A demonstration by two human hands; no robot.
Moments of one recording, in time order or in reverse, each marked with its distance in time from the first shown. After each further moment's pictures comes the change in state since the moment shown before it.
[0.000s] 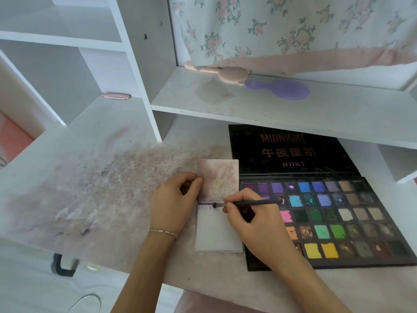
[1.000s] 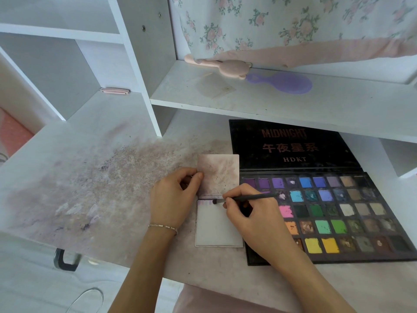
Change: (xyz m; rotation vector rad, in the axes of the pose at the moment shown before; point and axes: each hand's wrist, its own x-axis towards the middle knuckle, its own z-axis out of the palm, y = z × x) left_hand 0.000 0.000 0.000 0.018 -0.013 0.013; right_hand 0.002 -0.002 0.001 -0.072 -0.024 0.035
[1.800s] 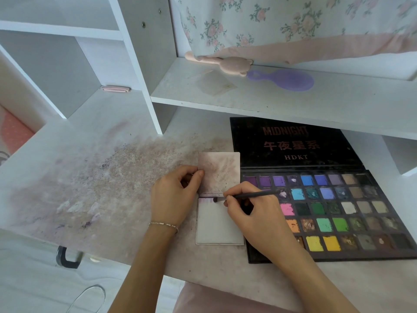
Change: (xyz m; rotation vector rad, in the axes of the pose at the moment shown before) left_hand 0.000 0.000 0.000 -0.012 0.018 0.016; right_hand 0.001 0.003 0.001 -0.007 -0.004 -0.019
